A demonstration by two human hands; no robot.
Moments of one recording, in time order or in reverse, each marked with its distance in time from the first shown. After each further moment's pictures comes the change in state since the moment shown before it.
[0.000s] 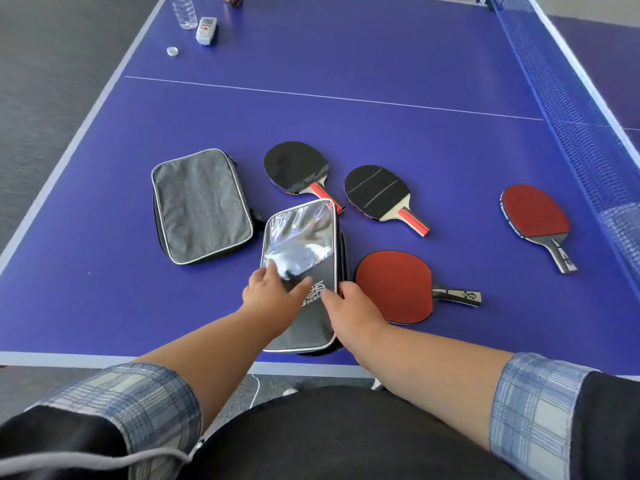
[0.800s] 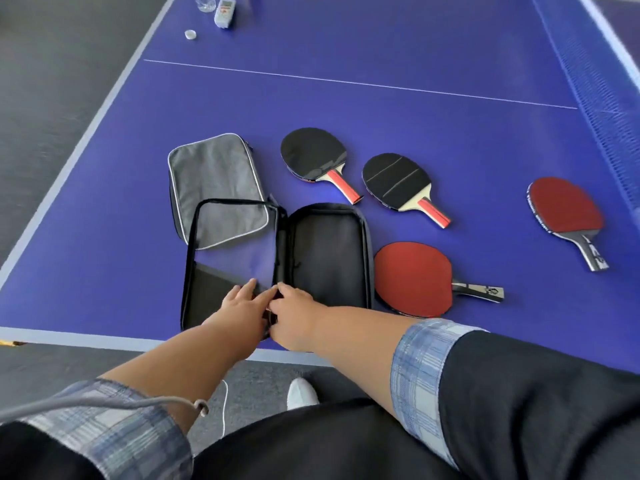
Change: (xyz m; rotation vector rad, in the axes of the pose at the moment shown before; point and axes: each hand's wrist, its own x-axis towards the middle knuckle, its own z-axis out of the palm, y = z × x) left_hand 0.010 -0.099 -0.016 0.905 -0.226 0.344; right_hand 0.022 -0.022 0.091 -0.870 -0.522 -0.412
